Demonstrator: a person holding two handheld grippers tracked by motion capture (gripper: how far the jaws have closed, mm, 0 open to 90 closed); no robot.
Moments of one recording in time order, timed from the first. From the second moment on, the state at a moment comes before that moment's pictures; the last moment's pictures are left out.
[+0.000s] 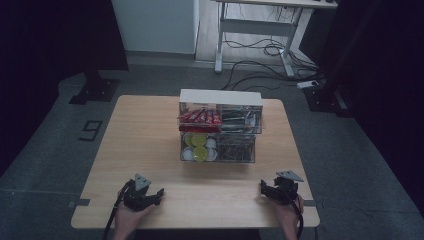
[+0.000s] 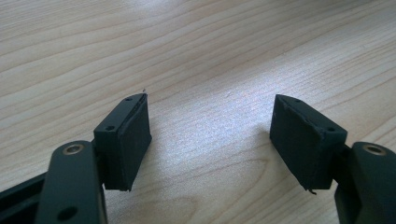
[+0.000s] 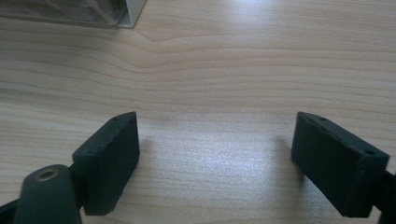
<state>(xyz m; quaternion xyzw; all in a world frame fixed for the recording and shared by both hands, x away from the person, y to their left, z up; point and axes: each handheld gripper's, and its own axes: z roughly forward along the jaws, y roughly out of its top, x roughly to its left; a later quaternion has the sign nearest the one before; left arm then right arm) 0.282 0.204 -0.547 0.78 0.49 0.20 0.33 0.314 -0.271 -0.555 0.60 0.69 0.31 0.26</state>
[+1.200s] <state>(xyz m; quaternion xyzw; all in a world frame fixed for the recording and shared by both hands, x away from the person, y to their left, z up) 0.282 0.206 -0.547 0.78 0.49 0.20 0.33 0.301 -0.270 -0.546 0.56 0.69 0.37 0.26</state>
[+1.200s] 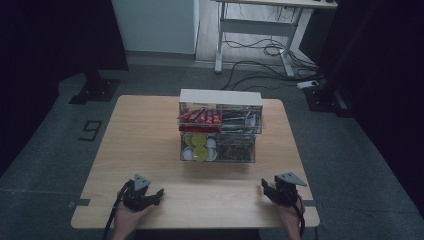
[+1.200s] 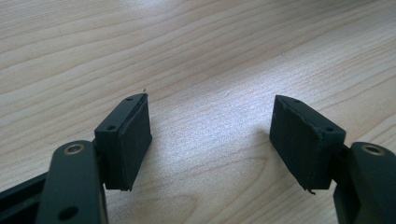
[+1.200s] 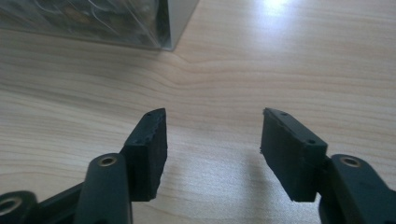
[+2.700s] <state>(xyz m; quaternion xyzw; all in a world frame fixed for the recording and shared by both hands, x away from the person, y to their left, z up) 0.282 0.208 -0.546 0.77 0.50 0.19 0.34 0.294 -0.252 -0.479 0.50 0.67 0.48 0.26</state>
